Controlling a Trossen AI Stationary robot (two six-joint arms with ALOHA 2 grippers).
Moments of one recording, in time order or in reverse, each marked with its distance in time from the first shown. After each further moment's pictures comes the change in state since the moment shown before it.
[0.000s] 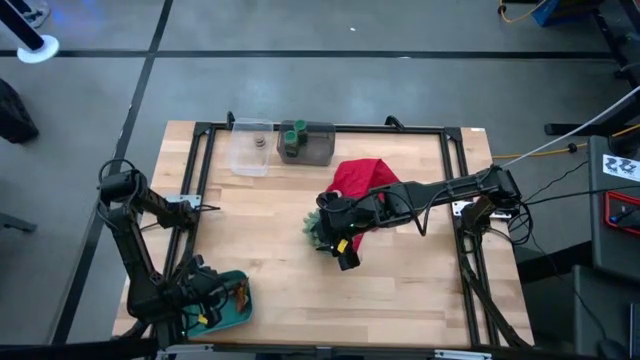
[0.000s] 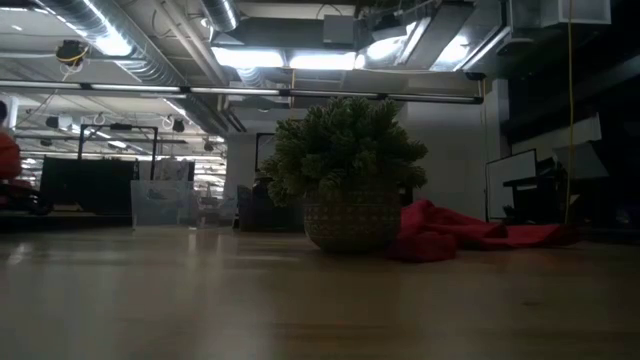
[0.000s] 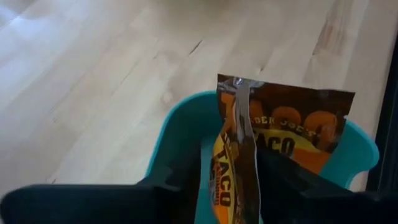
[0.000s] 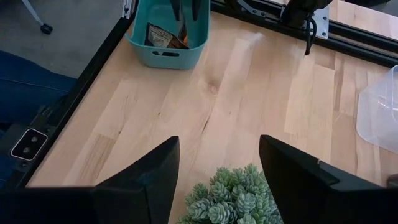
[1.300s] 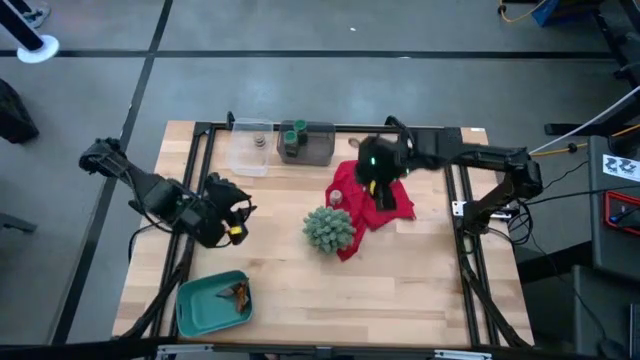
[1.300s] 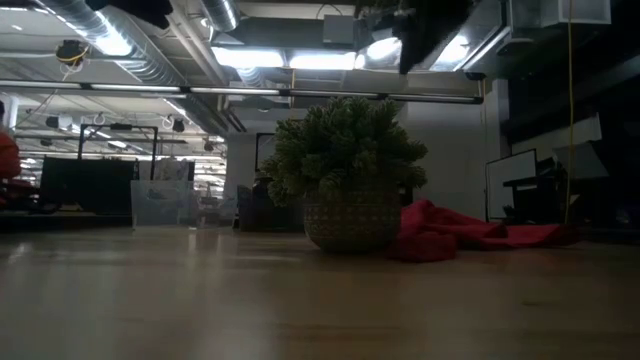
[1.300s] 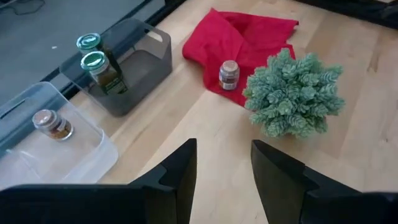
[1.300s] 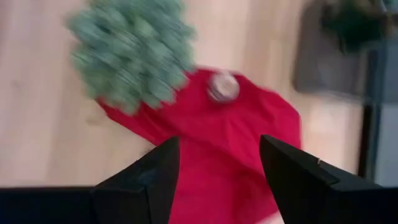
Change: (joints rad) left arm 0.691 -0.527 0.063 -0.027 -0.044 0.856; right arm -0.355 -0.216 -0.117 -0.468 -0.009 -0.163
